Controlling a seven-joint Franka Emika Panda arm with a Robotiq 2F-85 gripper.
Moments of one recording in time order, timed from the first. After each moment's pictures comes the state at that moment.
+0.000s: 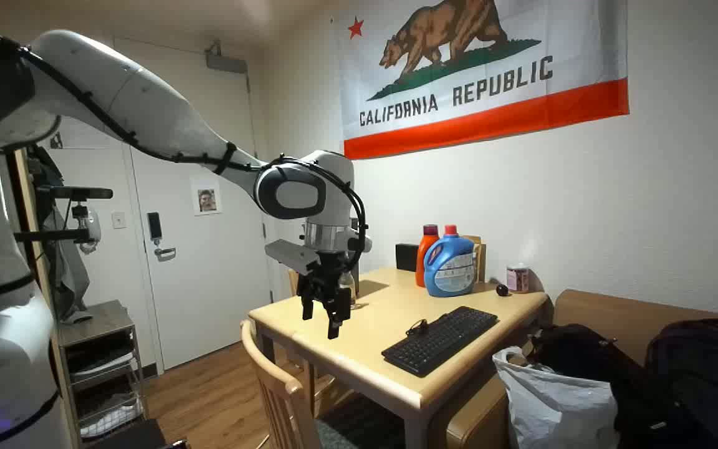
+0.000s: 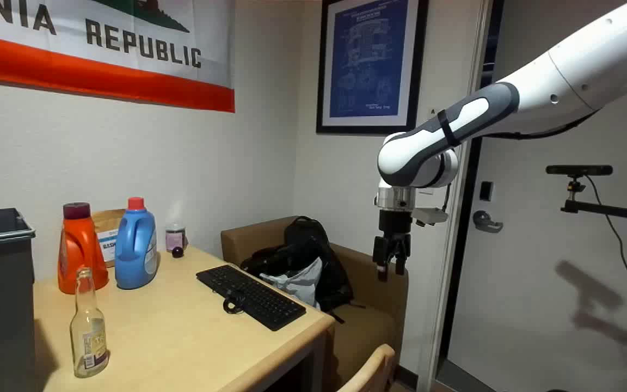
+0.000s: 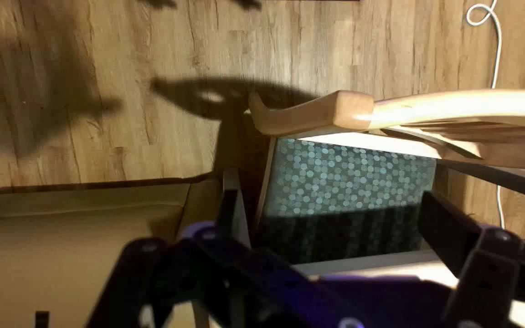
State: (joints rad) arm -0.07 -0.13 -0.26 -2.29 0.06 2.04 -0.33
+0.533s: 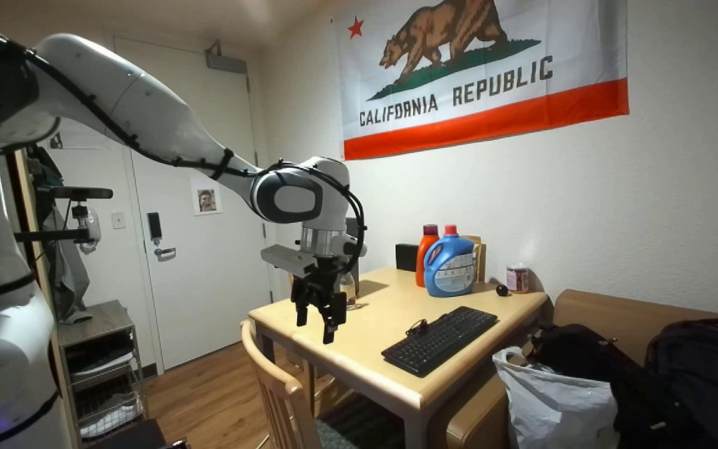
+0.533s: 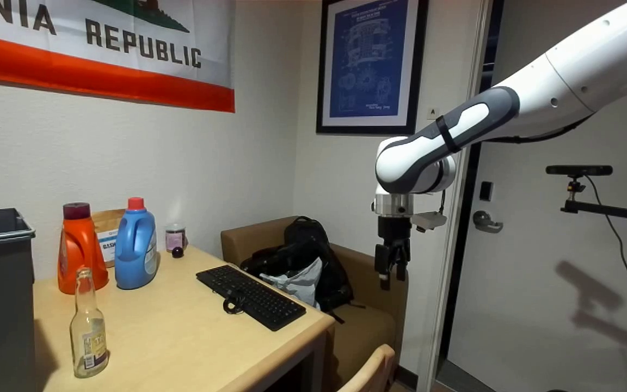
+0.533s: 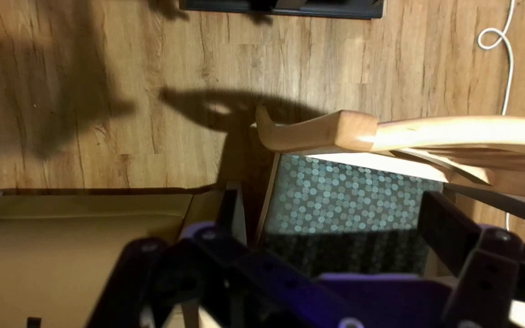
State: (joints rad) arm -0.08 -0.12 -0.22 -2.32 0.02 2.04 -0.33
